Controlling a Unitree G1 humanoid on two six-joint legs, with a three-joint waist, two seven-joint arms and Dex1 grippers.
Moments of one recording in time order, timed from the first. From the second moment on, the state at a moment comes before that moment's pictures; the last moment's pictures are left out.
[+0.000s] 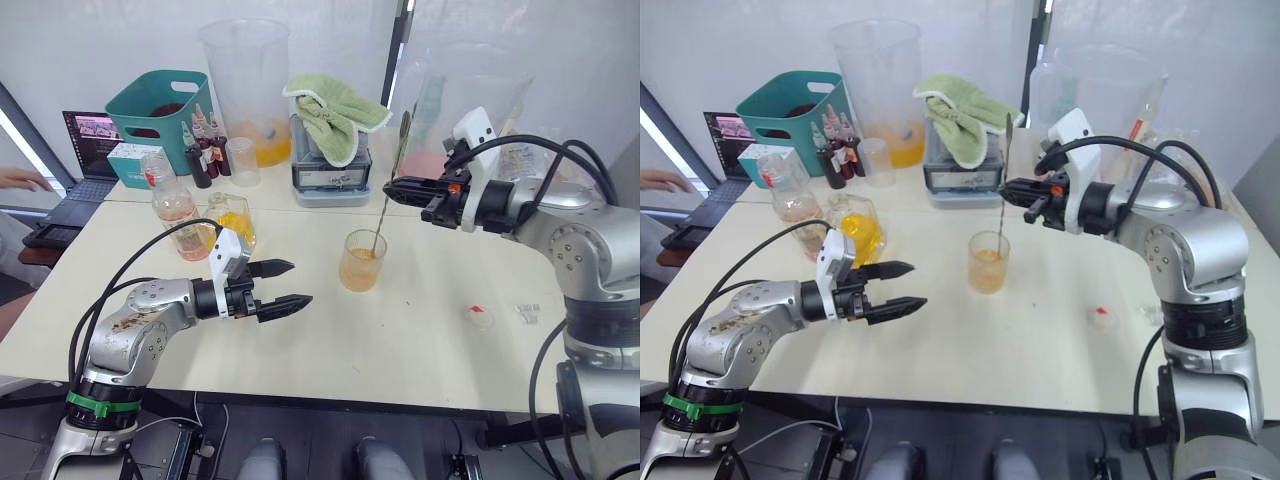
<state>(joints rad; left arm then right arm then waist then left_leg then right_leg) -0.38 0.60 0.02 -0.21 -0.59 0.61 -0.99 -0.88 -0.73 -0.01 -0.20 0.61 0.98 0.73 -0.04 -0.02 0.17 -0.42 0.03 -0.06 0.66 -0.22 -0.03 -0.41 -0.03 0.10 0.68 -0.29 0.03</state>
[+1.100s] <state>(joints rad) -0.38 0.60 0.02 -0.22 -0.59 0.61 -0.99 -0.96 -0.63 -0.23 -0.16 0.80 1.15 0.60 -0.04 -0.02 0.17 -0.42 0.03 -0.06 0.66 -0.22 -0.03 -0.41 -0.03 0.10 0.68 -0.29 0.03</state>
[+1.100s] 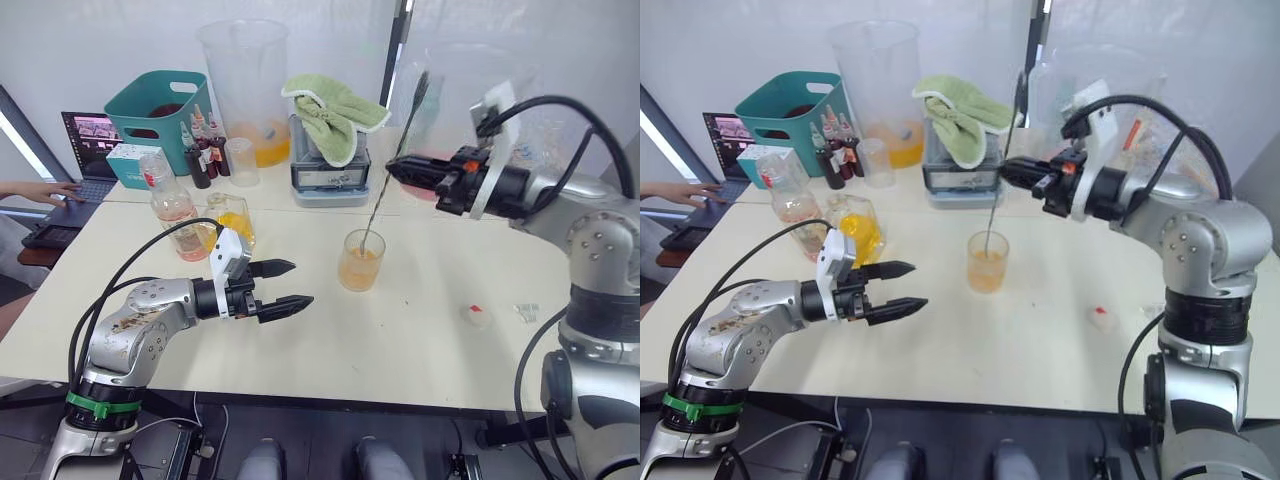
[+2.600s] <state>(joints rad) -0.31 0.67 0.07 -0.26 -0.60 0.62 -0.99 -0.77 -0.58 -0.19 0.30 0.91 1.54 0.09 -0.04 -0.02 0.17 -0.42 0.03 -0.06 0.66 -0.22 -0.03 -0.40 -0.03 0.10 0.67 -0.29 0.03</state>
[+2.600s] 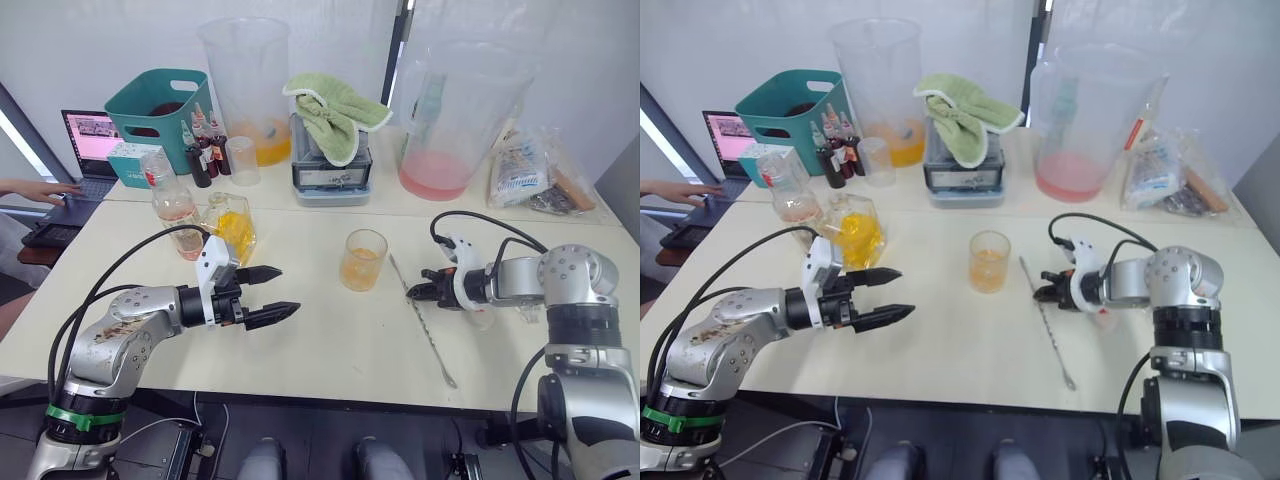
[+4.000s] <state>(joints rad) 0.02 0.72 0.31 -0.20 -0.58 0.34 -1.04 0.17 -0.67 -0.52 -0.39 0.65 0.61 0.68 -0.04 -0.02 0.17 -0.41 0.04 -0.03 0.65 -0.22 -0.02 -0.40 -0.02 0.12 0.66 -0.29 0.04</state>
